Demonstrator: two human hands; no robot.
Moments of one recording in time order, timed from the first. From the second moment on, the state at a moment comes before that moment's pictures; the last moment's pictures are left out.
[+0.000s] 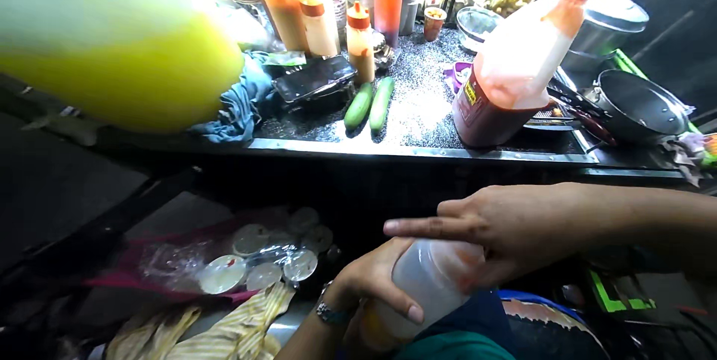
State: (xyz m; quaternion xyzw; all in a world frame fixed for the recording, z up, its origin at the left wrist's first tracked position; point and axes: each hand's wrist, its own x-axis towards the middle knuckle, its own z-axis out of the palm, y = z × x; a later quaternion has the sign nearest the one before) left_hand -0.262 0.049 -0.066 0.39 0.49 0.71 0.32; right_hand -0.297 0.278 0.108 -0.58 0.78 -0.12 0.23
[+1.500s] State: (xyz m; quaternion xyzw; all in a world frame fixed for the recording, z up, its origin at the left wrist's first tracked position) left_hand -0.490 0.113 0.010 0.09 0.72 0.57 -0.38; right_hand -0.431 0.355 0.074 0.05 0.74 -0.47 -0.48
